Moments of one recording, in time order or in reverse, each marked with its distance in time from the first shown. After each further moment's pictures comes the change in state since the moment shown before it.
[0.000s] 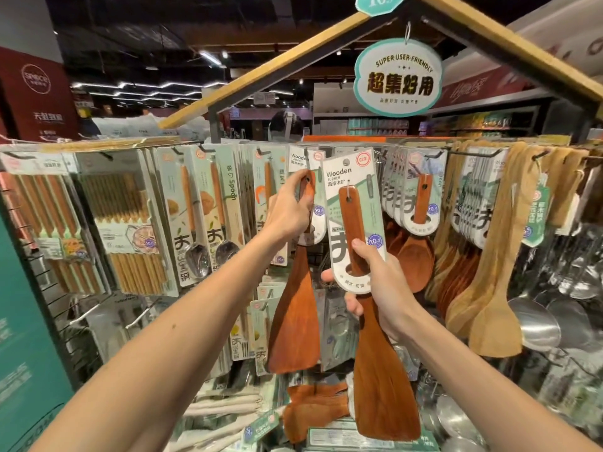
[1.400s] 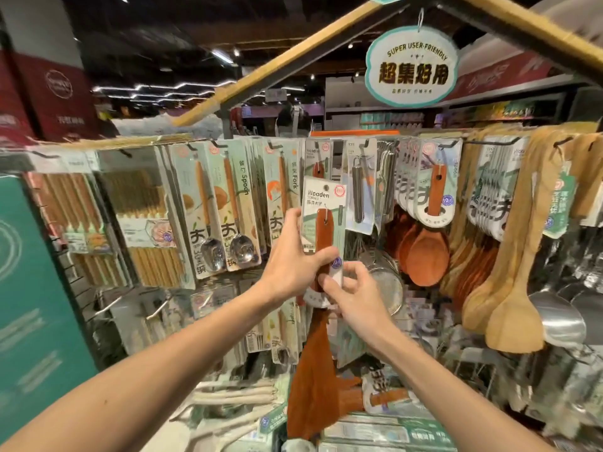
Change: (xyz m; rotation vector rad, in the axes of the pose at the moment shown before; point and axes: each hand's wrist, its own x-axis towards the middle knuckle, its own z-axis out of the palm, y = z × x) left_hand -0.094 -0.011 -0.015 -0.143 -0.128 -0.014; right_hand 0.001 0.059 0.026 -0.119 -0.007 -0.003
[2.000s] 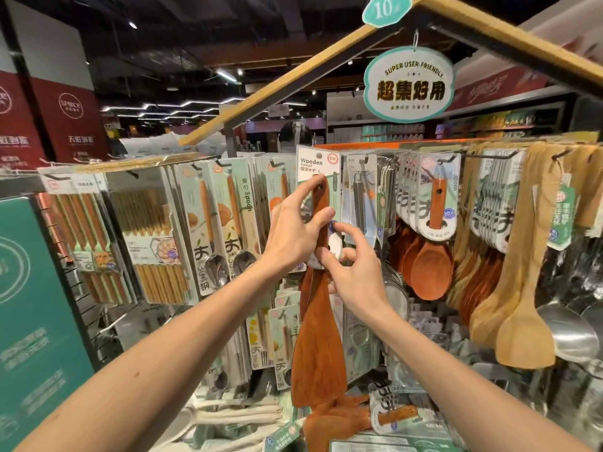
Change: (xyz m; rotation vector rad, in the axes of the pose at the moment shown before) left_hand 0.046 0.030 -0.013 0.204 0.184 0.231; right_hand 0.034 -0.040 0.008 -0.207 0.172 -0.295
